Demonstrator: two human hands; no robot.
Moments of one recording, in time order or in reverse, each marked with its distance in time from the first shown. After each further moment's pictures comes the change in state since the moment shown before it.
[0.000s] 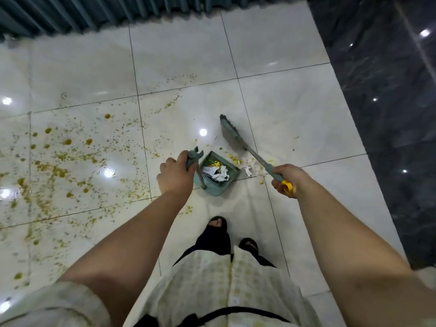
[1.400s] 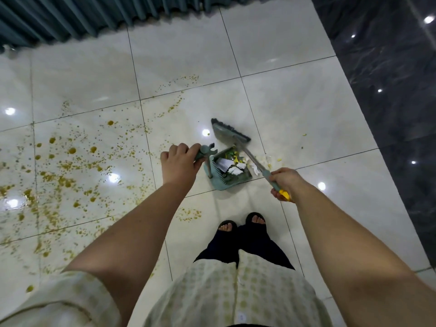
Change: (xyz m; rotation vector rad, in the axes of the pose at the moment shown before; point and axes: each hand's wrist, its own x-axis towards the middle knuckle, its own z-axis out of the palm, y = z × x) left_hand 0.064 -0.025 -0.002 0.227 0.195 0.375; right_hand 0.021 0.004 0.054 -0.124 0.096 -0.001
